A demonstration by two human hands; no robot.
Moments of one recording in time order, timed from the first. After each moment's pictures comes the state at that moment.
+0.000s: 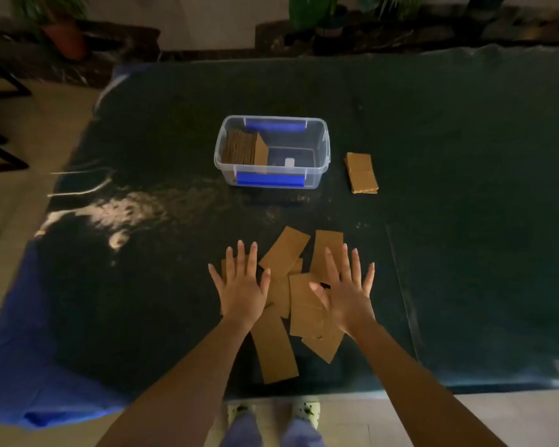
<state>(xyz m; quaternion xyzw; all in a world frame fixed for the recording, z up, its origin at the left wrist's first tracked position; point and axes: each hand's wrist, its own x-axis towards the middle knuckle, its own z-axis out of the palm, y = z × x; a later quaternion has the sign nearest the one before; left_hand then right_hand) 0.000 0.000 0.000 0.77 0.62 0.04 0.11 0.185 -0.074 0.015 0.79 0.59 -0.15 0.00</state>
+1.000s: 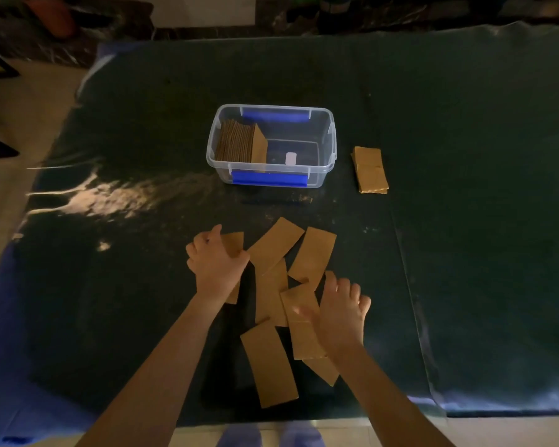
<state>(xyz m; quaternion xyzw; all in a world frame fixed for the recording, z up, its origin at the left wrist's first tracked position) -0.002 0.071 0.046 0.63 0.74 0.13 0.21 0.156 -0.061 0.022 0.85 0.50 -0.17 -0.02</state>
